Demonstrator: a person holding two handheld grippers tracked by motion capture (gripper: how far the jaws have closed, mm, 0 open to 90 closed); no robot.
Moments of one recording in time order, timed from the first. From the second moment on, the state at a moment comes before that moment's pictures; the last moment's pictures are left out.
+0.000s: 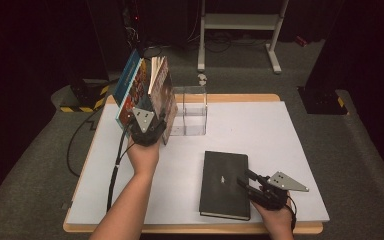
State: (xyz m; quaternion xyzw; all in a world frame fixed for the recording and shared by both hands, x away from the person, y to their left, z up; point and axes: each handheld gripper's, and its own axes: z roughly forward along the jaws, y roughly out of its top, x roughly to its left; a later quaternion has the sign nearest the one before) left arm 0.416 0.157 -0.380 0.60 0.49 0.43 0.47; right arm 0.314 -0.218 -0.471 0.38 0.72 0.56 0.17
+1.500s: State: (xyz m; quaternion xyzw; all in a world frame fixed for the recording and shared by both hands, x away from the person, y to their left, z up) left arm 0.343 0.068 -0.496 0.77 0.41 0.07 0.49; right arm 0.311 -0.224 -0.494 0.46 0.75 0.46 0.10
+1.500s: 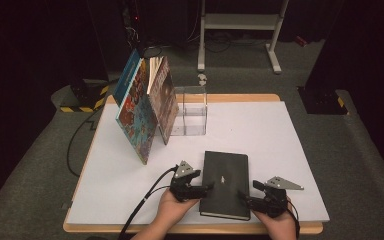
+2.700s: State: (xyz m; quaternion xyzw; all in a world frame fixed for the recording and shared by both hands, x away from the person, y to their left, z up) left arm 0.361 0.100 -0.467 0.75 0.41 0.08 0.51; right arm 0.336 -0.198 -0.488 0.44 0.76 0.47 0.09
